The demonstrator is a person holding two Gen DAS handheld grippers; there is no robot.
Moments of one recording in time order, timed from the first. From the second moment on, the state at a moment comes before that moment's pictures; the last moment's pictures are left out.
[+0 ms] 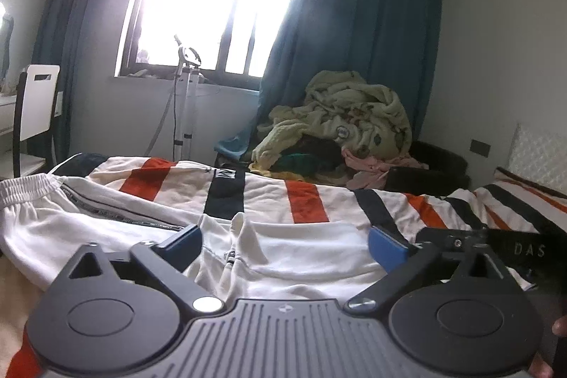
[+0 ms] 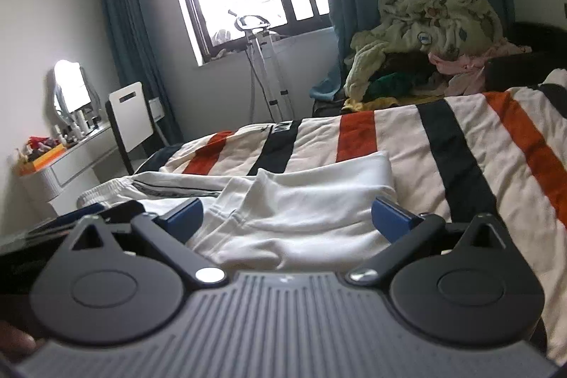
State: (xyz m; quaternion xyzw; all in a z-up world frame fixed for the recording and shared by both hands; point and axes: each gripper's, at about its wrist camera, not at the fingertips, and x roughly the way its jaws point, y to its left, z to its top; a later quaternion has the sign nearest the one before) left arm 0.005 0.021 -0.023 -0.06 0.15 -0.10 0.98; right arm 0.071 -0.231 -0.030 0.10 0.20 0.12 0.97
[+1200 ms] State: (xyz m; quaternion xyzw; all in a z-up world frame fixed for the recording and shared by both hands) left arm 0.083 0.266 -0.097 -0.40 0.35 0.13 0.84; right arm 0.079 -0.225 -0.055 0.07 0.23 0.04 0.97
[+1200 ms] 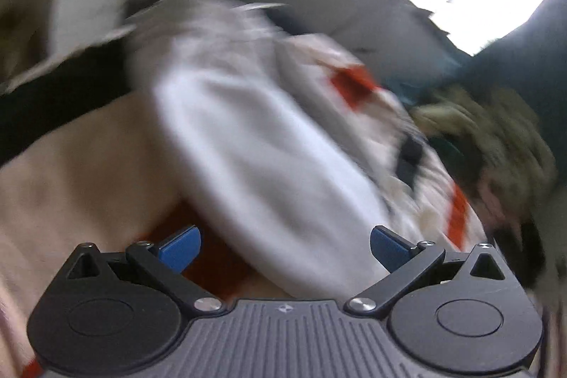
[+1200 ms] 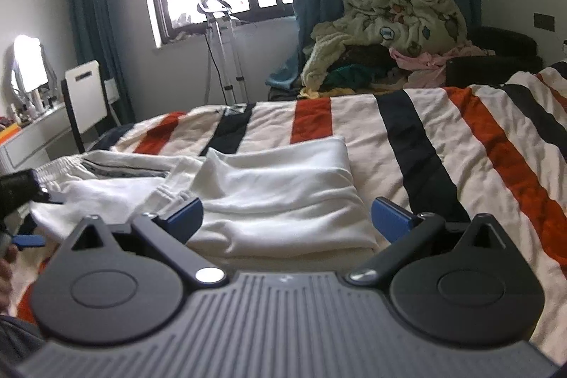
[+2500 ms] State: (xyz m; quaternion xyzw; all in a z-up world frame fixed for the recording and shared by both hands) left arm 0.208 0.171 0.054 -0.02 0.11 0.20 0.97; right arm 0.161 -0.235 -0.104 0.13 0.34 0.02 0.93
